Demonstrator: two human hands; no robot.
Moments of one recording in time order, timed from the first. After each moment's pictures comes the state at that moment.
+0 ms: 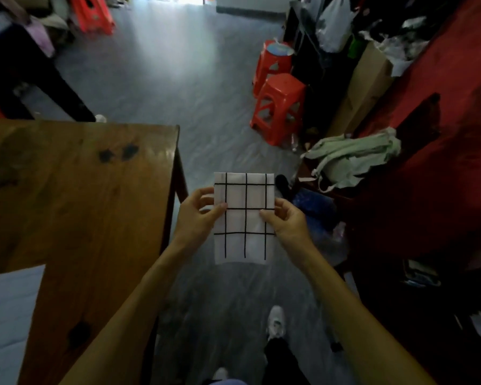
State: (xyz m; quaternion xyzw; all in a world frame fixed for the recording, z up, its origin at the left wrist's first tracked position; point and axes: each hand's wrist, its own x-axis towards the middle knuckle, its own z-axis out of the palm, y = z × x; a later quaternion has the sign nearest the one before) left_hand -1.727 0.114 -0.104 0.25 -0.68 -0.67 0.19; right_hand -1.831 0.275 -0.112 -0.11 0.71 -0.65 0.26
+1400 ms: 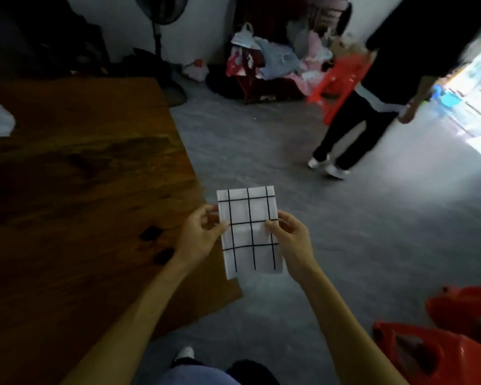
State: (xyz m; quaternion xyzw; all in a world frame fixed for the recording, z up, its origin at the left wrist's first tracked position) left_hand -2.005 -0.324 -0.137 0.61 -0.39 -0.46 0.51; right_hand -2.188 -0.356 -0.104 -0.48 0.59 -0.36 0.53
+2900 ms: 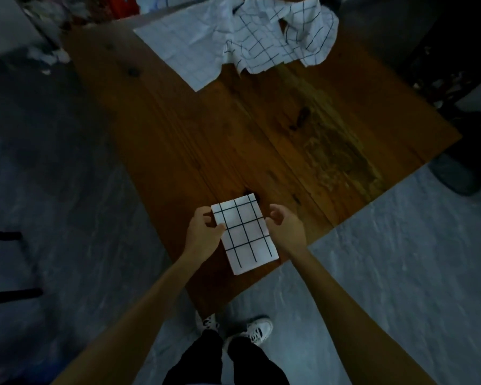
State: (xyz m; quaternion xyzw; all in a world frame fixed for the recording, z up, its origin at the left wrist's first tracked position) left_hand -2.036 -0.327 -0.253 0.77 0.28 -0.17 0.54; right_hand -2.013 -0.514 -0.240 -0.90 0.12 0.17 0.39
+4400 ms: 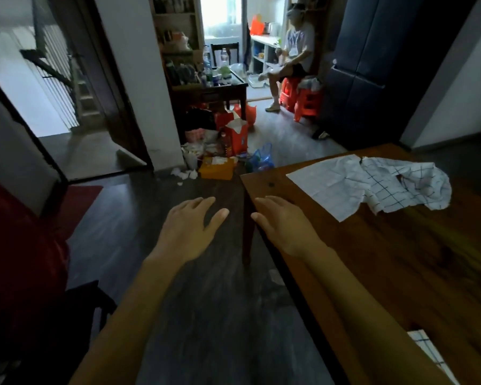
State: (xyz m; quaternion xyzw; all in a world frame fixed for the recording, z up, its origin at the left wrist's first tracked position) left_hand -2.026 0.120 0.011 0.98 0.10 0.08 0.15; right_hand -1.935 -0.076 -0.013 -0.93 -0.30 -0.01 0.23
